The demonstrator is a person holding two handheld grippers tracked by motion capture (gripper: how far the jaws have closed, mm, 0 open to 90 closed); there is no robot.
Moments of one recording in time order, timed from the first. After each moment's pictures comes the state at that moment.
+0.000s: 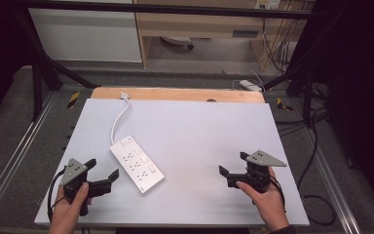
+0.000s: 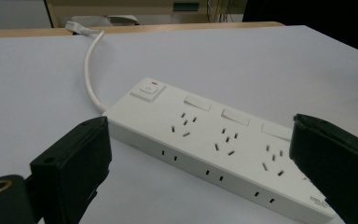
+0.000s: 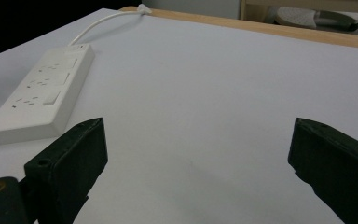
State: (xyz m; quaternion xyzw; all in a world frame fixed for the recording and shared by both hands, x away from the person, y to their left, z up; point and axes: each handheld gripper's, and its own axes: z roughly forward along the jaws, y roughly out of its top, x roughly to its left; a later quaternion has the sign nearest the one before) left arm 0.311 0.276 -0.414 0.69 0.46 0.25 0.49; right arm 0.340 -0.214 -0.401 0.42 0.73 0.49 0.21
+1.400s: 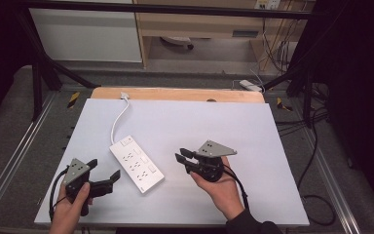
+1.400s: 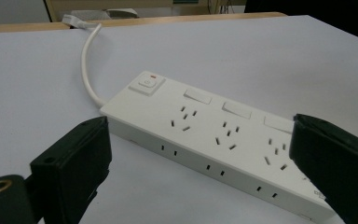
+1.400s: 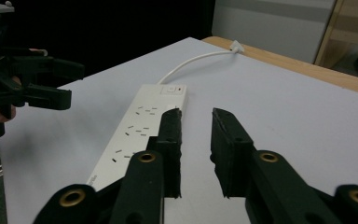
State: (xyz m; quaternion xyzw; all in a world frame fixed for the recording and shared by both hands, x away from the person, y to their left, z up) left arm 0.312 0.274 -0.416 0.70 0.46 0.25 0.48; right arm 0.353 -0.092 -0.369 0.30 0.76 0.55 0.16
